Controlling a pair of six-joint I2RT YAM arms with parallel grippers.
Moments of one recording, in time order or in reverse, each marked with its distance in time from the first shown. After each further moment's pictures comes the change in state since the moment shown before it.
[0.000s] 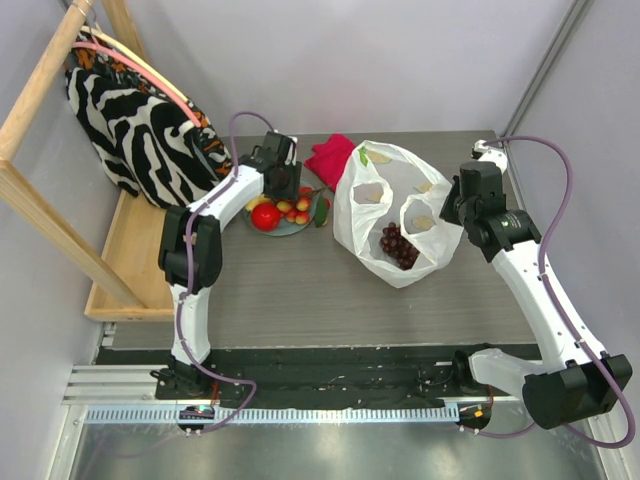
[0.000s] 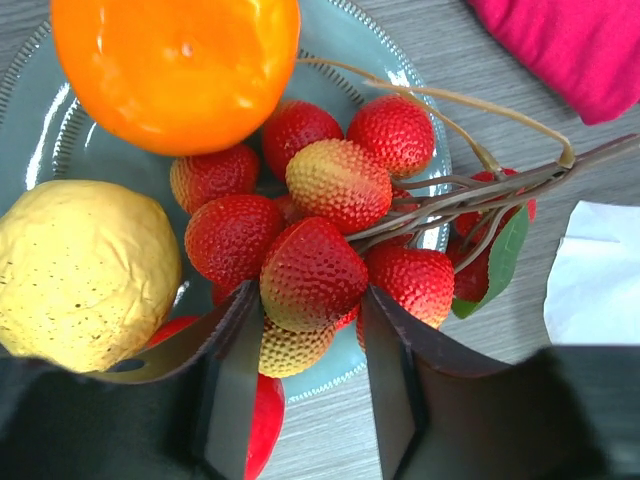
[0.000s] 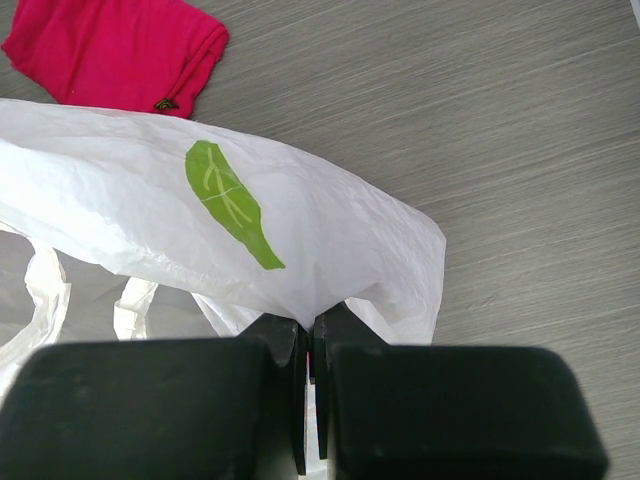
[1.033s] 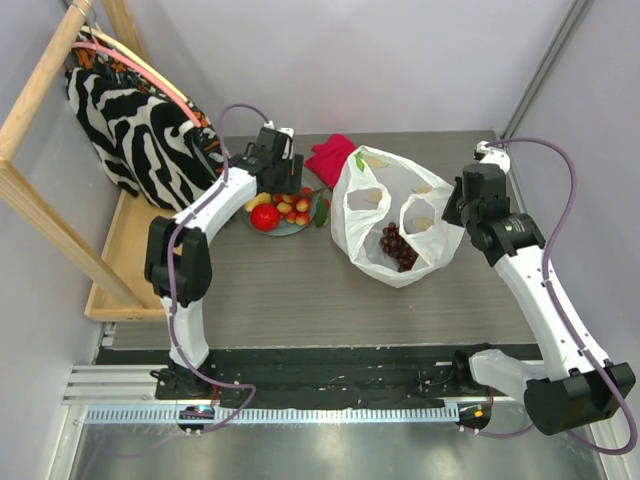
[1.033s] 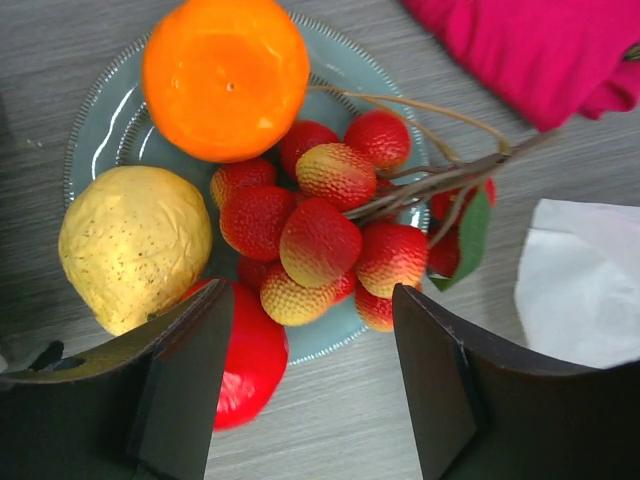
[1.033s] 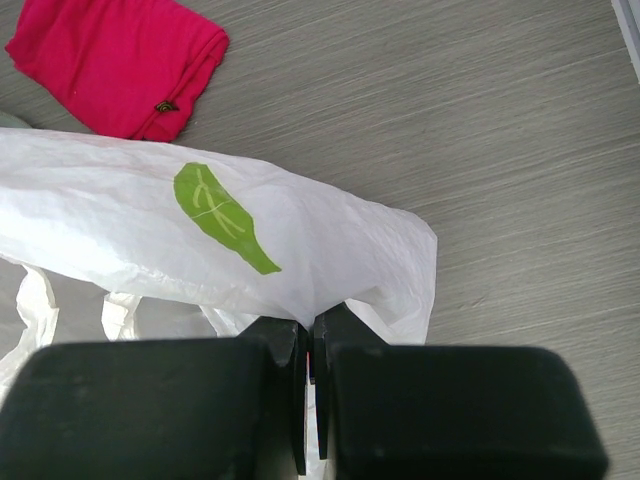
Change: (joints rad) left arm -0.024 -0.157 -0.076 0.031 -0.056 0.002; right arm 0.000 -0.035 -0.006 -0.008 0.006 -0.022
